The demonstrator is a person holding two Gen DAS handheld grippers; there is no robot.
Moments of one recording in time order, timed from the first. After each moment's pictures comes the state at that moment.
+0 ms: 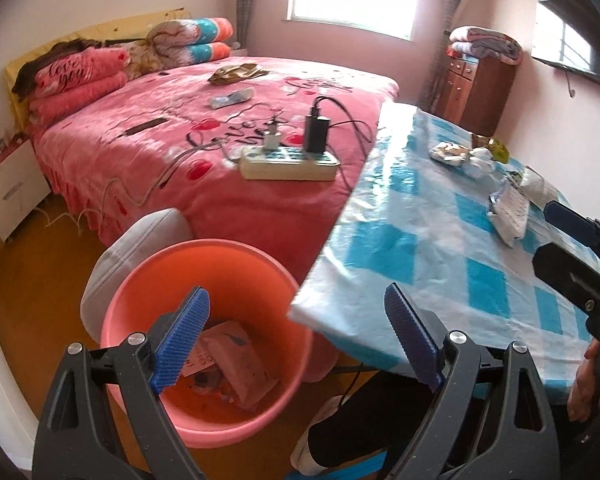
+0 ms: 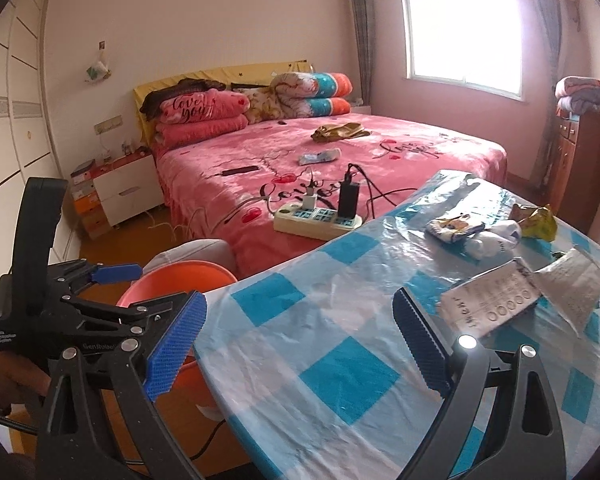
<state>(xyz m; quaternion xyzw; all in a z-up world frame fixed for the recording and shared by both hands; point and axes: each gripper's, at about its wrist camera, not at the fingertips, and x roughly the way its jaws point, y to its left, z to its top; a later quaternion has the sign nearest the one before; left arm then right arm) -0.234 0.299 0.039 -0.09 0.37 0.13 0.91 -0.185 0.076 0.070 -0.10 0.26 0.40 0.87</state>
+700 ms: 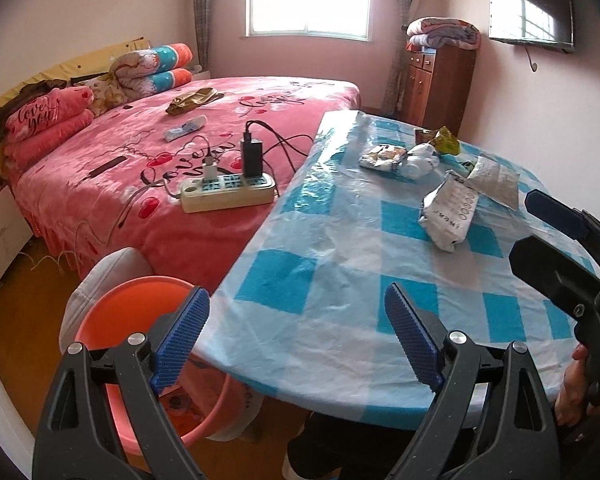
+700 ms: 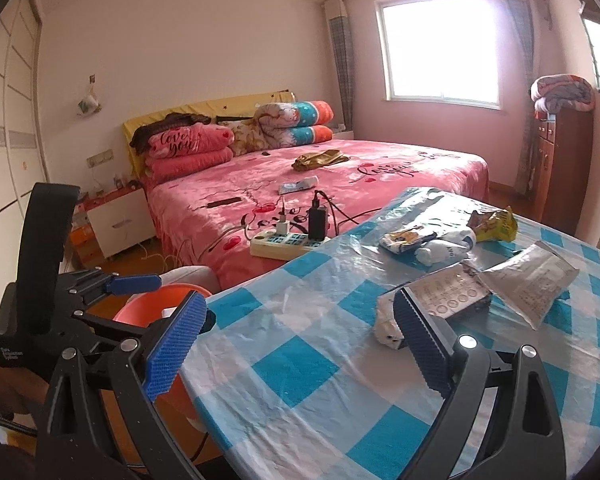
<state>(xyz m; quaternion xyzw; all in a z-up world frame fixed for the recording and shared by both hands) -0.210 0.228 0.059 -0.05 0.35 0.08 0.93 -0.179 0.013 0.080 -0.06 0.22 0.38 0.89</state>
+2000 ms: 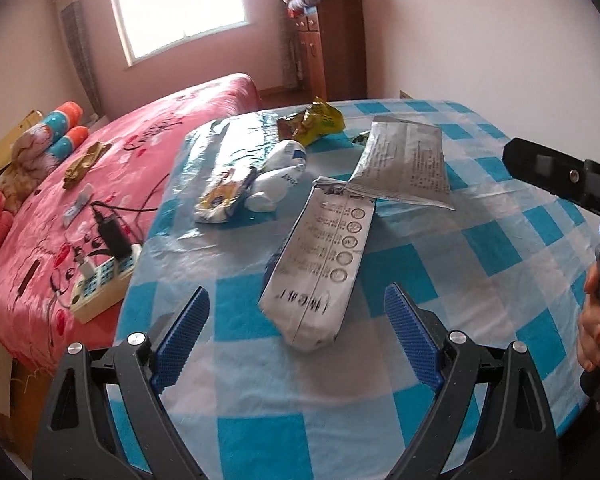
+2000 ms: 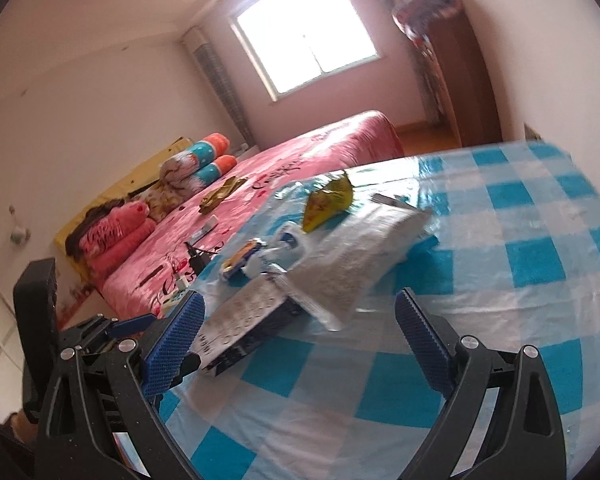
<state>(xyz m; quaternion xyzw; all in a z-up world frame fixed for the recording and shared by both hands) -0.082 0.101 0.054 0.11 0.39 -0.07 0.91 -0.066 -0.155 0.059 0.15 0.28 0.25 0.91</state>
